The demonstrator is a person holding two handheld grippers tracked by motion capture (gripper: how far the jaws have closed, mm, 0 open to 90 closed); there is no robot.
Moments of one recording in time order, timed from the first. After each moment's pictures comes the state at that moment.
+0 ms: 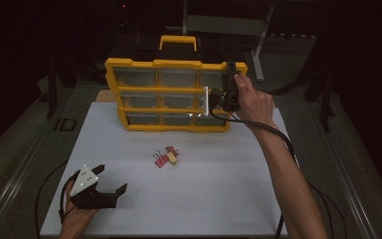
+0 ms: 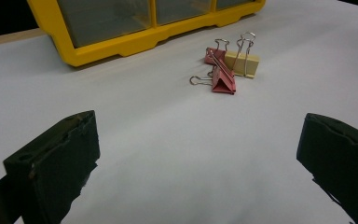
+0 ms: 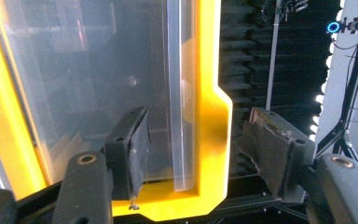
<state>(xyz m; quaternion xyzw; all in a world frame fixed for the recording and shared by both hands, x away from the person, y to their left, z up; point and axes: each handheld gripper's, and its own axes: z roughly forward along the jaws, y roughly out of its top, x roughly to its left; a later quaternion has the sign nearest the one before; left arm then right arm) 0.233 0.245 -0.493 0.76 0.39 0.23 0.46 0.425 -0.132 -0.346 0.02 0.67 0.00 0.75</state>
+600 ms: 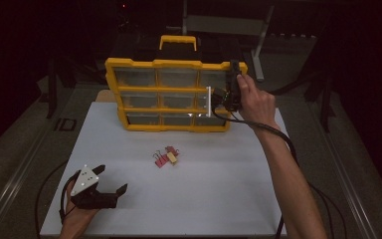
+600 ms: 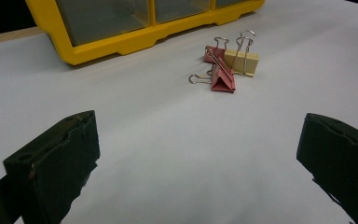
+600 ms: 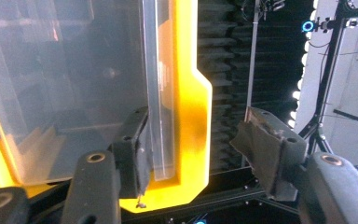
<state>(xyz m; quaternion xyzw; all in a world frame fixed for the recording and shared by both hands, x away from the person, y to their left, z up) 0.234 0.245 -0.493 0.76 0.39 0.23 0.46 0.425 -0.138 -0.347 0.02 0.63 0.00 0.77</state>
